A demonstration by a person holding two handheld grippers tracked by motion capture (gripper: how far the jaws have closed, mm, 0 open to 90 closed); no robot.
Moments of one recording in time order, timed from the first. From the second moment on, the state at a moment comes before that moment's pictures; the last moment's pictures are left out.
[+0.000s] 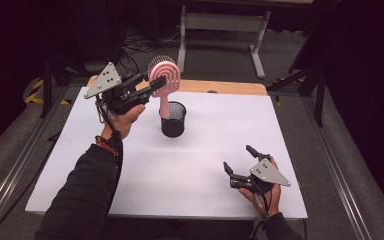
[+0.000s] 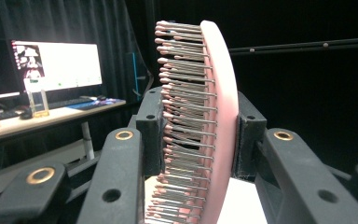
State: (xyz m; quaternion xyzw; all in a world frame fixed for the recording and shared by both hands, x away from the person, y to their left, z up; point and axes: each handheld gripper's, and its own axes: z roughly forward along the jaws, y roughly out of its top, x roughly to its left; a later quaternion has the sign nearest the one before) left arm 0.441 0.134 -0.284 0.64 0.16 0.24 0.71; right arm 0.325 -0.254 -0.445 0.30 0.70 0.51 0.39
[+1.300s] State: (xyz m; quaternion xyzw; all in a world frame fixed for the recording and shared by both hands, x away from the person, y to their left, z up) left arm 0.484 0.099 -0.325 0.65 0.21 0.23 0.69; right arm 0.325 -0.251 -0.446 0.29 0.71 0.51 0.39
